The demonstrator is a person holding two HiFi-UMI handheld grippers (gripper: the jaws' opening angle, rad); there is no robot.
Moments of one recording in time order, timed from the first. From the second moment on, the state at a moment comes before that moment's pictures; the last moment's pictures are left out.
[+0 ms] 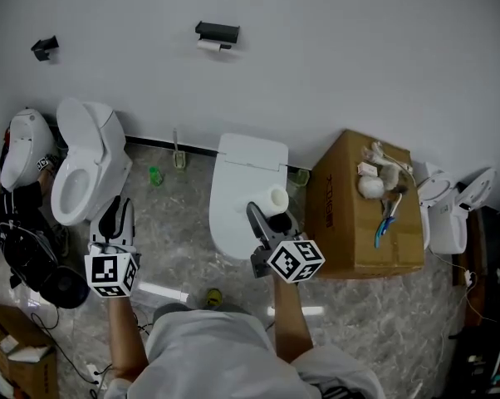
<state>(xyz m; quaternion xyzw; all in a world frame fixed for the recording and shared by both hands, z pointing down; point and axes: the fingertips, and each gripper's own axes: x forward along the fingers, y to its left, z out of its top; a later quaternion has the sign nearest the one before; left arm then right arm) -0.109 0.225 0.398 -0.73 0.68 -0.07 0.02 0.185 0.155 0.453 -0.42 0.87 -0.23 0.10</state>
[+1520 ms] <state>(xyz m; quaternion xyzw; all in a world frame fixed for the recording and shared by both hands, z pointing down) -0.256 -0.249 0.429 -0.84 0.54 -0.07 -0.01 0.045 -0.224 0.465 -0.56 0.78 -0.26 0.12</state>
